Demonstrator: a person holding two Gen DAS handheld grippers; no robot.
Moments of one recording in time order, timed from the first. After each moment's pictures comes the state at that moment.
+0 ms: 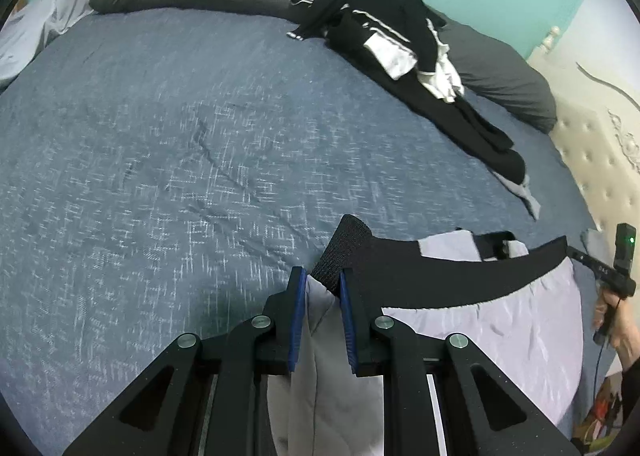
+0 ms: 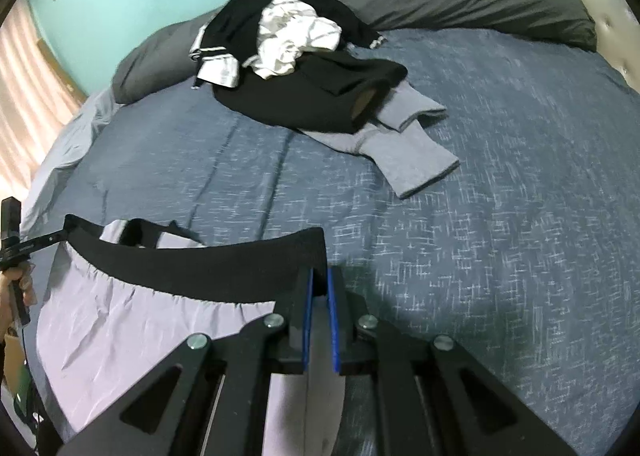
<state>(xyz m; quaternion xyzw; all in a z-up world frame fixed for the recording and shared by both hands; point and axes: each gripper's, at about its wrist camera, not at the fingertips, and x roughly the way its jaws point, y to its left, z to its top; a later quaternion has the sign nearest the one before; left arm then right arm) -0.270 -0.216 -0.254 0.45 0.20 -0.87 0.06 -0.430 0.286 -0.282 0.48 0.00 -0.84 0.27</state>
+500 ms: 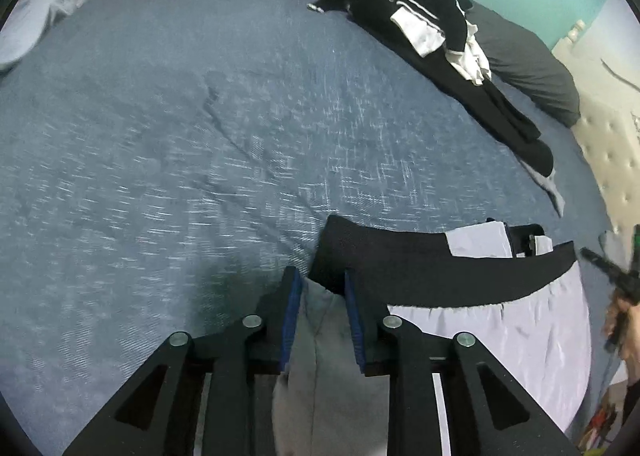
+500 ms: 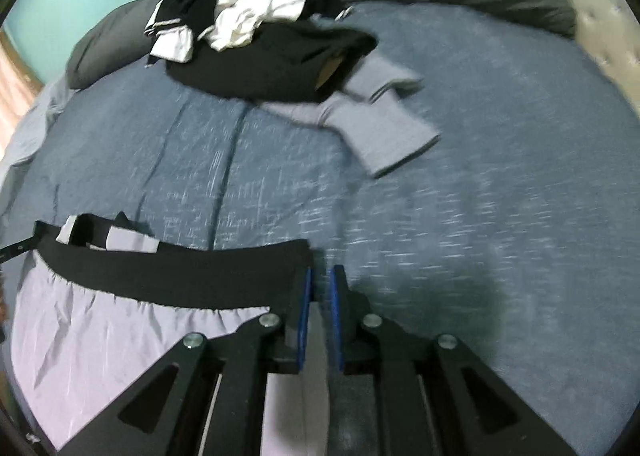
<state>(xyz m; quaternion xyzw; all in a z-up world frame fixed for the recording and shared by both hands) -0.273 -0.218 -0.267 0.49 0.19 -0.85 0.08 -0.423 0.274 -0.277 0.49 0.04 -0.85 0.19</state>
